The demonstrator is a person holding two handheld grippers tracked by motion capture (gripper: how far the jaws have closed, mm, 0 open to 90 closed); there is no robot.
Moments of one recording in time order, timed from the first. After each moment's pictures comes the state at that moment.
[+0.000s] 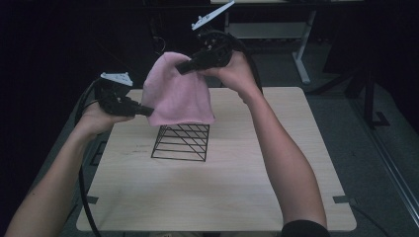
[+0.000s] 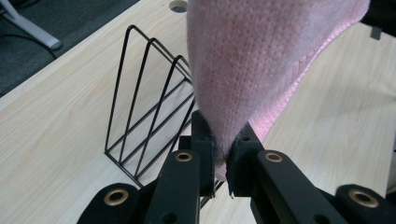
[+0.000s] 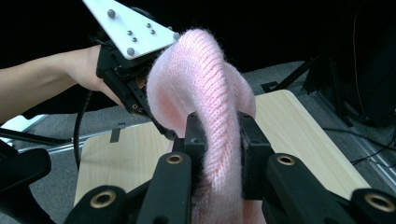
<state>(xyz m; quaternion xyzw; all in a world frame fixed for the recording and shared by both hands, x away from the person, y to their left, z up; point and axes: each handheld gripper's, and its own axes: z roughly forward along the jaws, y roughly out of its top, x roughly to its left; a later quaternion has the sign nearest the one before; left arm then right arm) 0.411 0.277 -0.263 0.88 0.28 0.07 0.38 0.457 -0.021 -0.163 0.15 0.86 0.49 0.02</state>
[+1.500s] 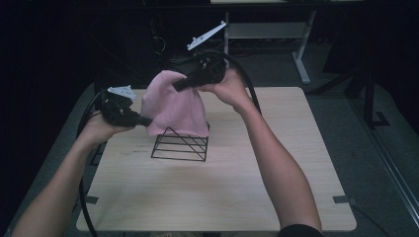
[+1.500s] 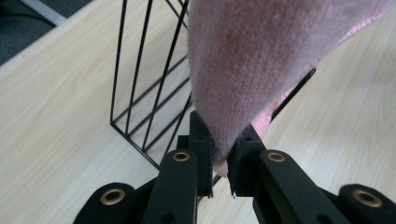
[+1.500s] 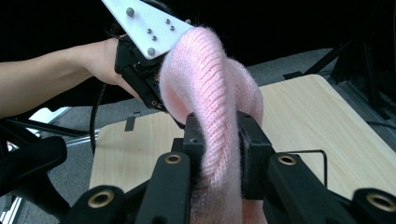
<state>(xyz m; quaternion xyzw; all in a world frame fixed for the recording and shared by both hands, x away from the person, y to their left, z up) 0.406 0.285 -0.298 0.89 0.29 0.08 0.34 0.456 -0.007 -0.205 0.14 0.86 0.48 -0.02</state>
